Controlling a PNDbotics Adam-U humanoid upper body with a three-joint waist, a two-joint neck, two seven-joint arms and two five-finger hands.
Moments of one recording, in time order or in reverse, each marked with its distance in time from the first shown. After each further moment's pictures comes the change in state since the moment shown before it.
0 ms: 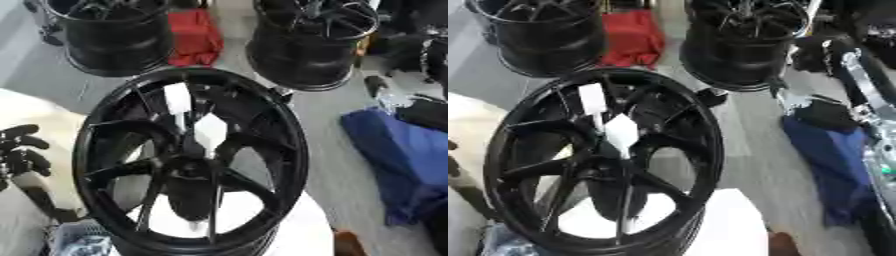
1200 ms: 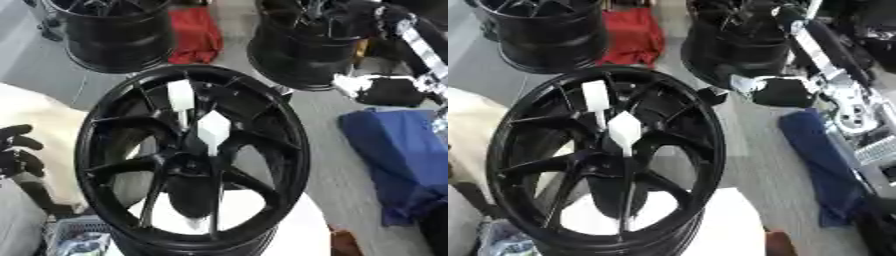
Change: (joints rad) left arm 0.001 0.012 -0.032 -0.005 -0.002 0.001 0.001; right arm -0.280 -0.259 0.295 -0.012 -0.086 0.067 0.043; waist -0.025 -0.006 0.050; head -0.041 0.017
